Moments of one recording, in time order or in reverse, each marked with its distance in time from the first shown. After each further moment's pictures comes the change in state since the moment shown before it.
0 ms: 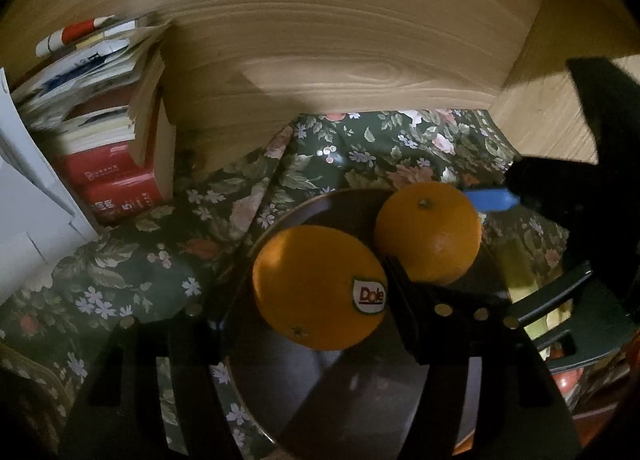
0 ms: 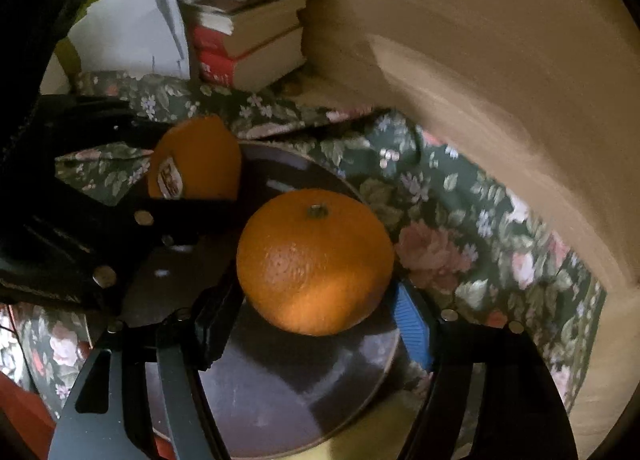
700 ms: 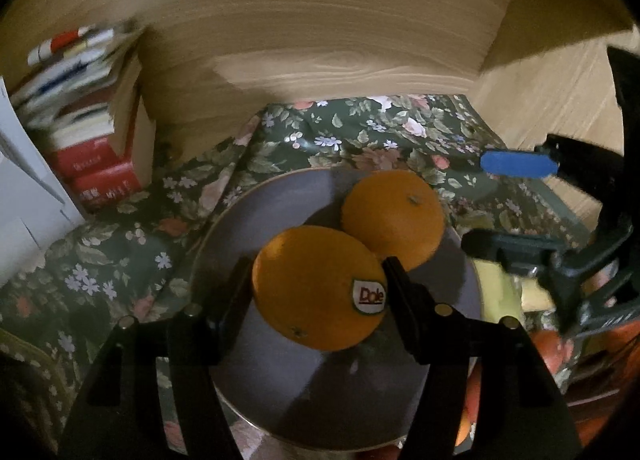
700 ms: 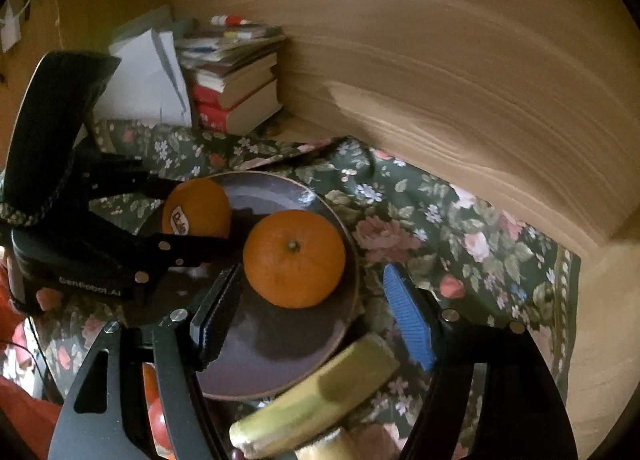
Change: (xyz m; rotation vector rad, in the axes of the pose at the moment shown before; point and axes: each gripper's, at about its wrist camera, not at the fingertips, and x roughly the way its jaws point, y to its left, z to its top) left arm -0.010 -0.030 -0.012 0.050 0.019 -0.013; right arm -0.062 -0.023 -0.034 0.142 -0.135 -0.052
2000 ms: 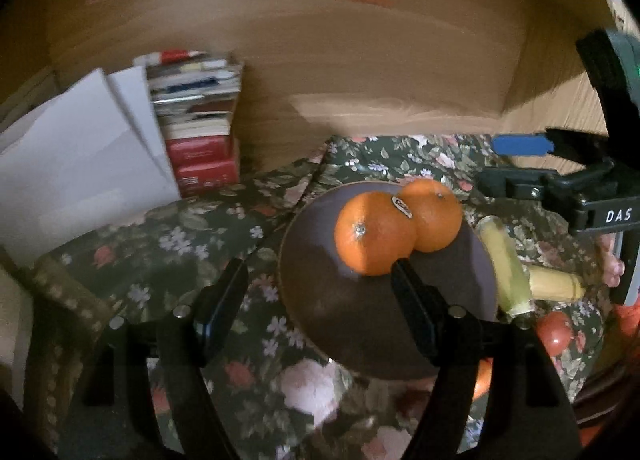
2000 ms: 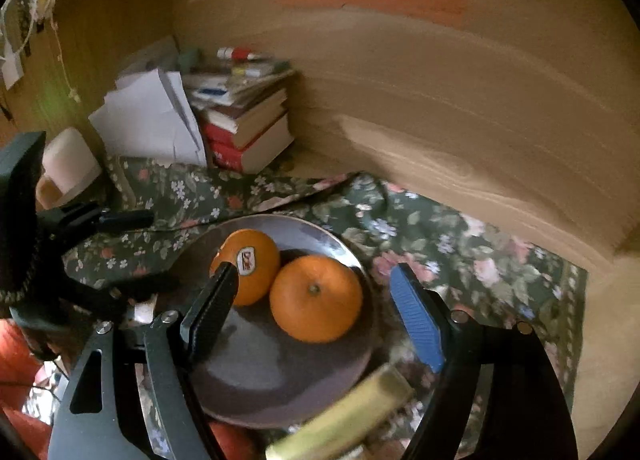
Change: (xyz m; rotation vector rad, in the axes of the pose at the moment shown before) left arm -0.079 0.024 -0.051 -0.091 -0.186 0.131; right arm -0.019 0.012 0.019 0.048 -0.042 -0.016
